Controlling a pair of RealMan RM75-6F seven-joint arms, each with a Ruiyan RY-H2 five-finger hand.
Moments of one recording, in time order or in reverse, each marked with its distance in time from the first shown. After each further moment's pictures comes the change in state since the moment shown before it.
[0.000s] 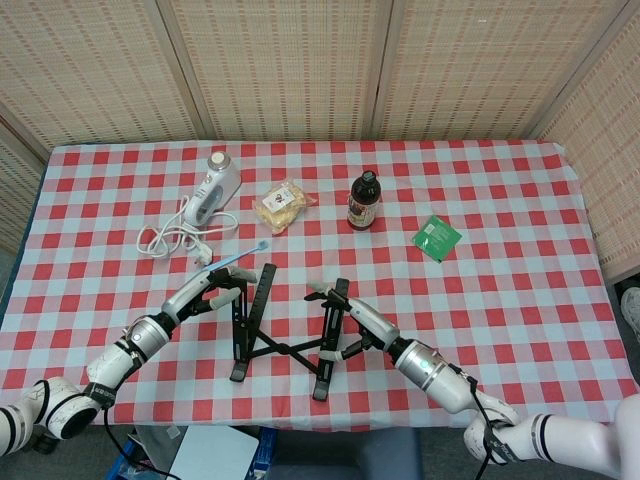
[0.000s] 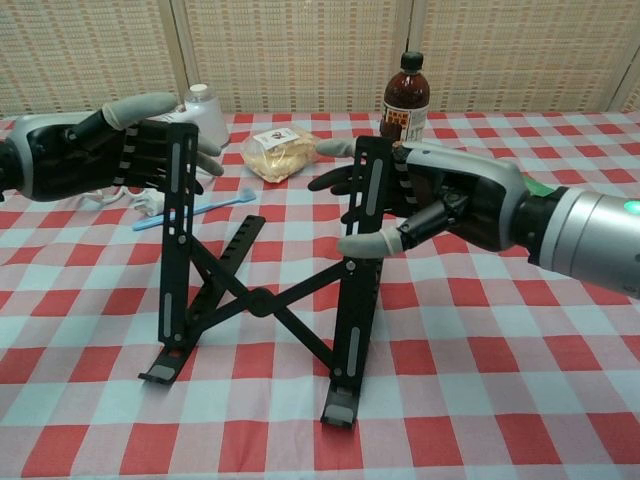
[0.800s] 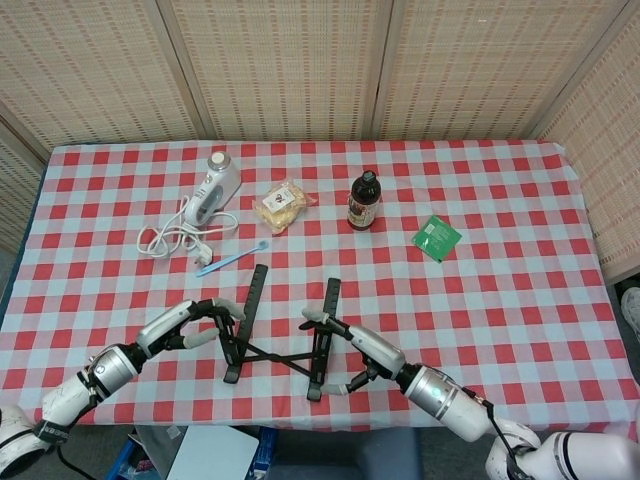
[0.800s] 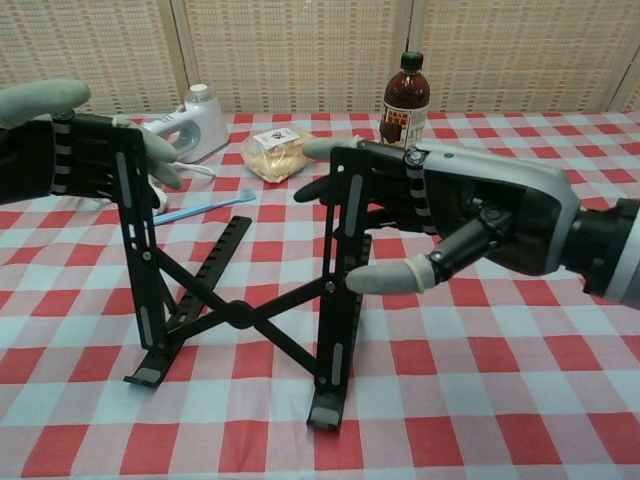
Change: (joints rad) left arm 0.043 0.184 0.168 -0.140 0.279 0.199 -0.183; right arm -0.031 0.100 -0.128 -0.167 -0.114 0.127 0.001
